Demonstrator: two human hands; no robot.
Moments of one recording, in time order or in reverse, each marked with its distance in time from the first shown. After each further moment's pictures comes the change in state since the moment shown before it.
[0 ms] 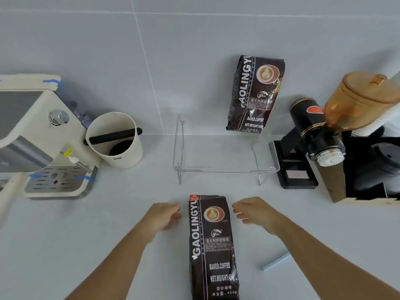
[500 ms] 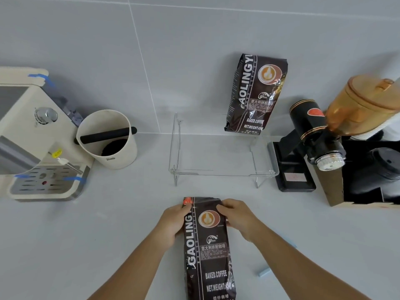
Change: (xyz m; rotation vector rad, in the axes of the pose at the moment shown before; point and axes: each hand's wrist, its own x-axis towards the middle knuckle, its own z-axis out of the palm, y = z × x) left_hand 0.010 0.009 0.046 -0.314 -0.052 -0.068; right_hand 0.018 -0.007 0.038 0.205 0.053 -0.015
